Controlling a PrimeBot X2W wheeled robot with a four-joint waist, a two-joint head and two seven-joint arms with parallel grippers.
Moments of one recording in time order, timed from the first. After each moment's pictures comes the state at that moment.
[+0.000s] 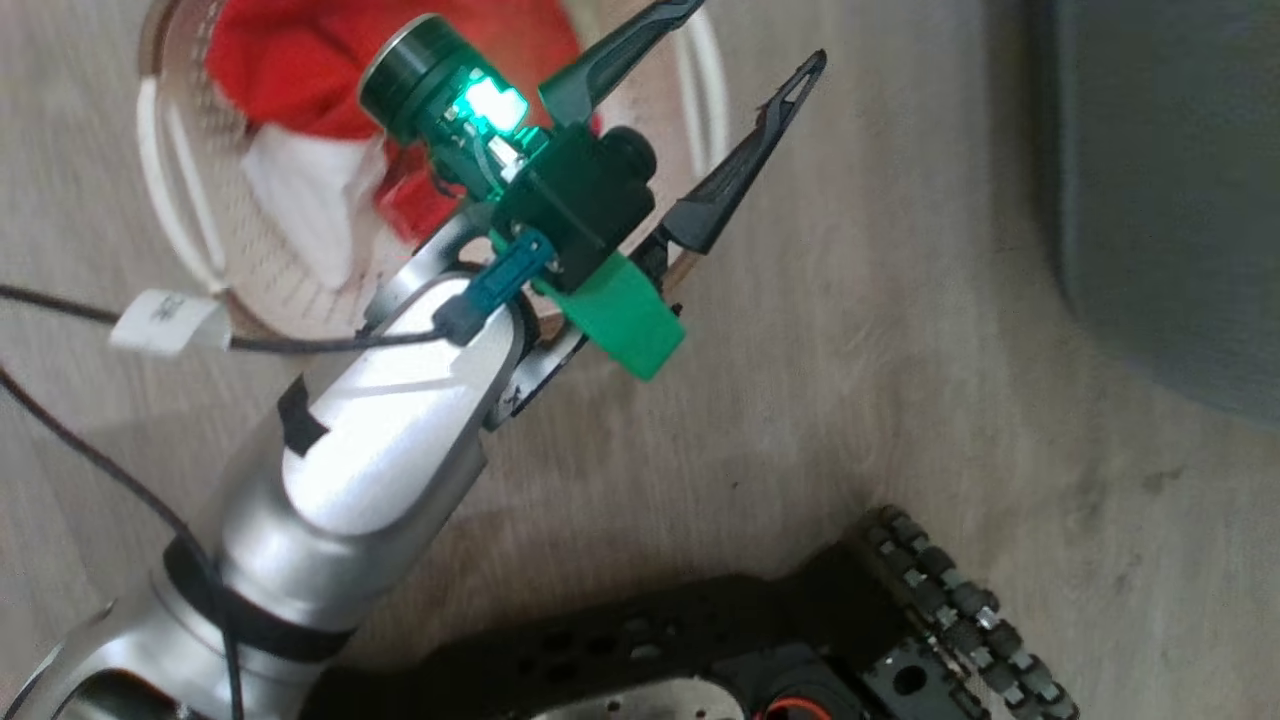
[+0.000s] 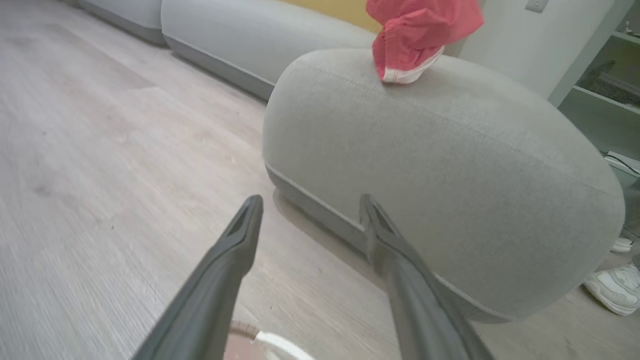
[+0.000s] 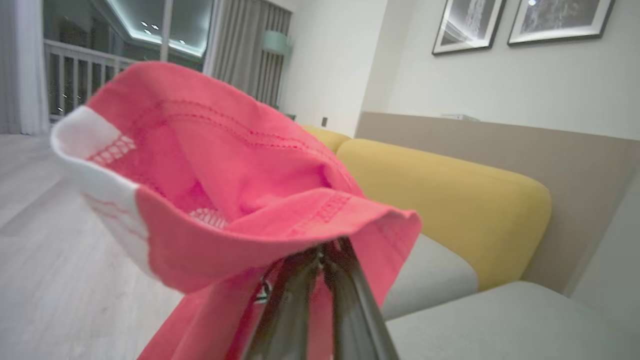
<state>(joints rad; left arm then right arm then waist) -0.85 0.14 -0.70 0.15 -0.23 -0.07 -0.21 -1.41 -0.64 -0.36 0.66 0.28 0.13 -0.19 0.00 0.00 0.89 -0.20</state>
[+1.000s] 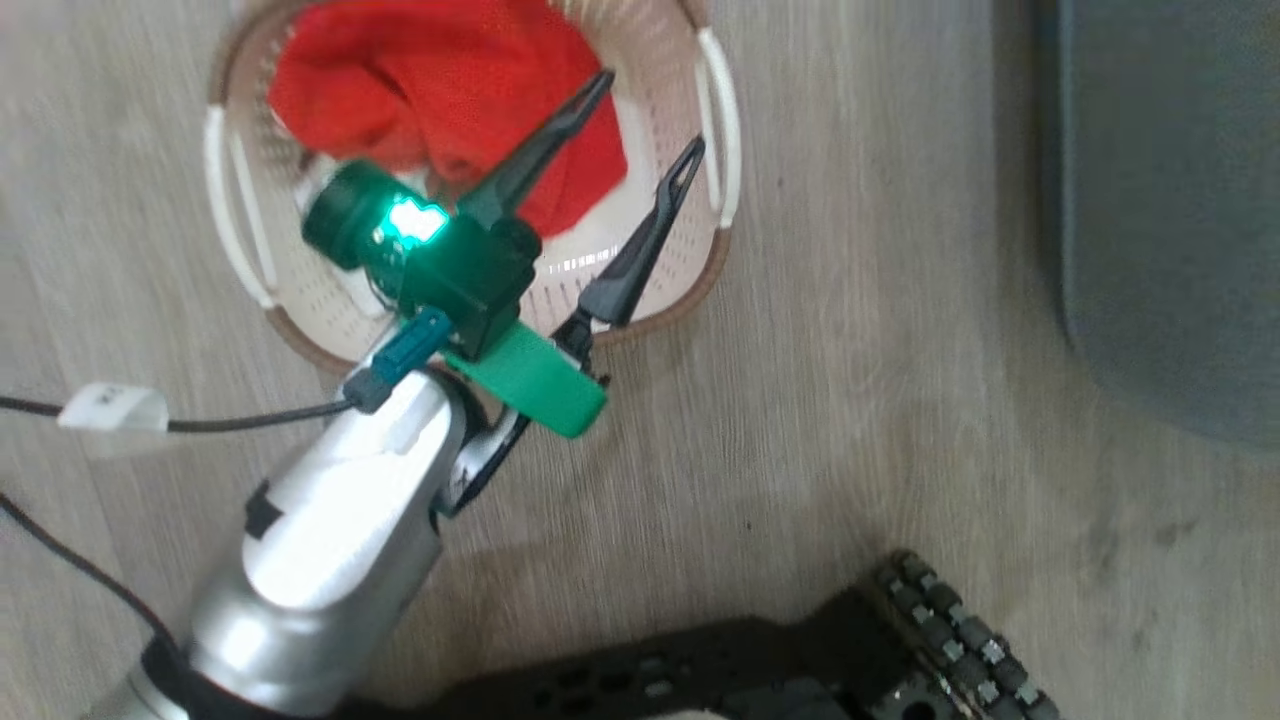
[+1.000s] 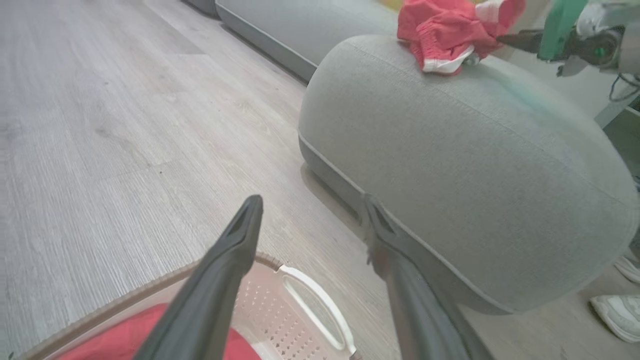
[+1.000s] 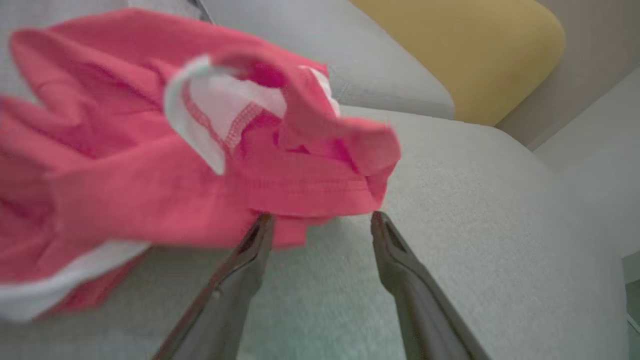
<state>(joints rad) -0.67 0.20 -0.64 0.10 -0.31 -0.01 -0.25 -1.19 -0.53 -0.55 1.01 -0.16 0.13 -0.19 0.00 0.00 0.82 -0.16</state>
